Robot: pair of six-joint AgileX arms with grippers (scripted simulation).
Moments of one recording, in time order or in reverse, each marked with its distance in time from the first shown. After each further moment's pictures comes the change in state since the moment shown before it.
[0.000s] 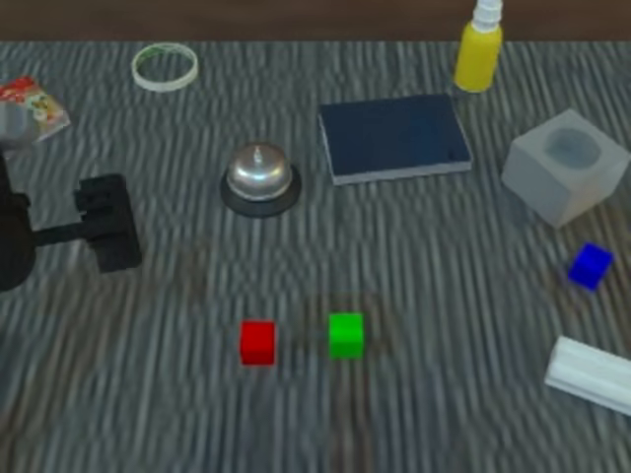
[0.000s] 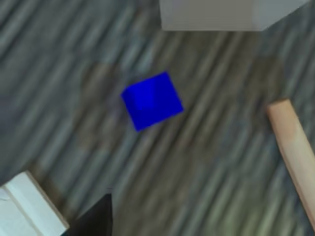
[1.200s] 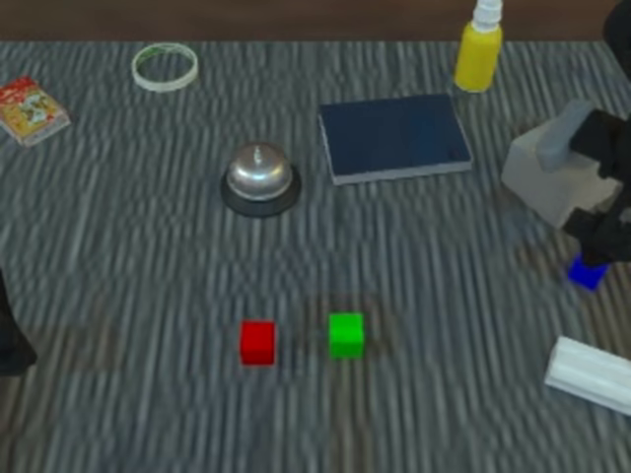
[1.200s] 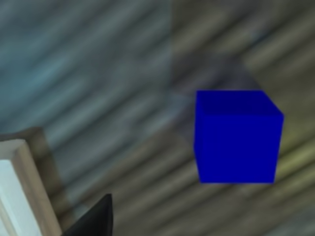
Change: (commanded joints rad) left arm 0.326 -0.944 -0.727 0.535 0.020 0.395; right arm 0.044 0.792 0.614 -0.414 -0.004 -0.314
